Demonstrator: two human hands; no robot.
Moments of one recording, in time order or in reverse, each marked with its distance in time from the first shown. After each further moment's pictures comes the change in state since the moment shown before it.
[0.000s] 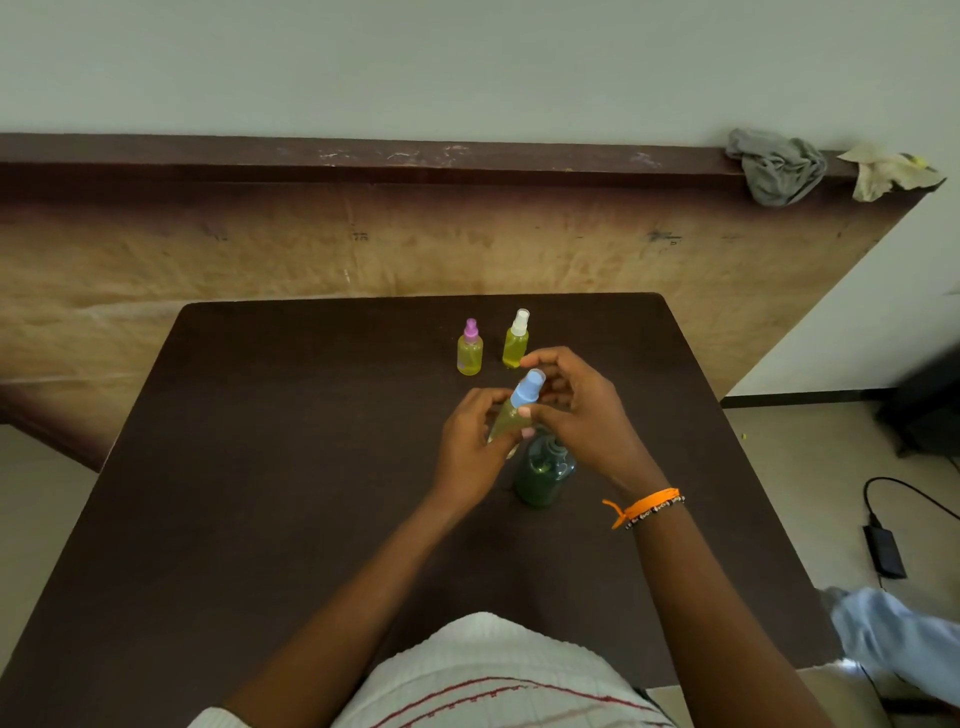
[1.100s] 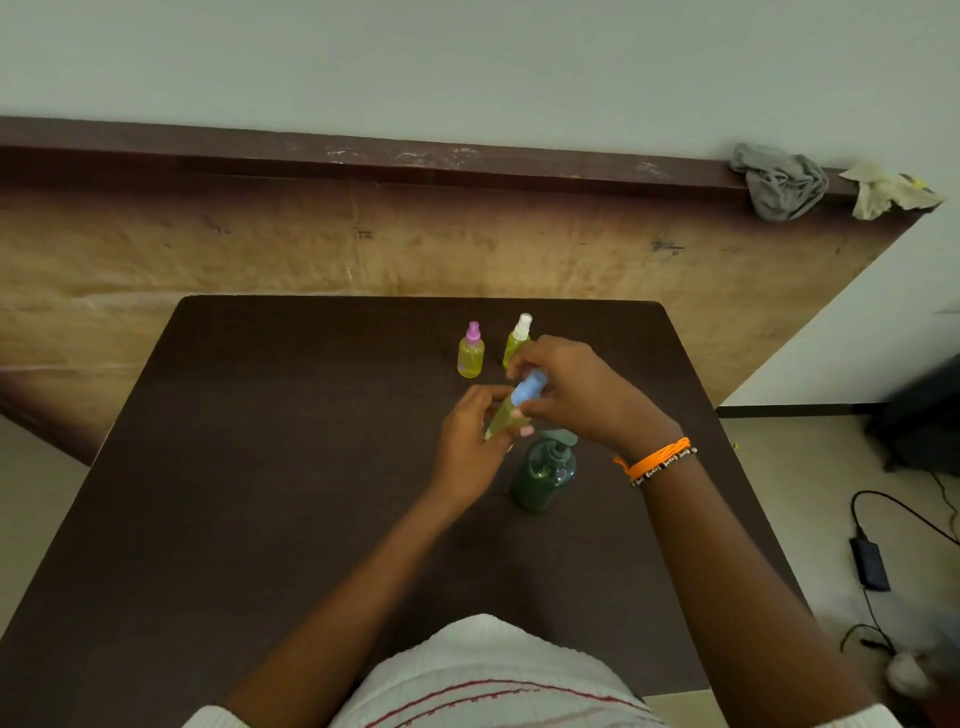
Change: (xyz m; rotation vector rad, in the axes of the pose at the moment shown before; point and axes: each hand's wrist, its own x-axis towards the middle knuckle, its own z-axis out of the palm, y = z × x) left_hand 0.002 0.000 -0.002 -0.057 0.013 -0.018; right_hand 0.029 -0.037 -0.010 -0.677 -0.289 -0.141
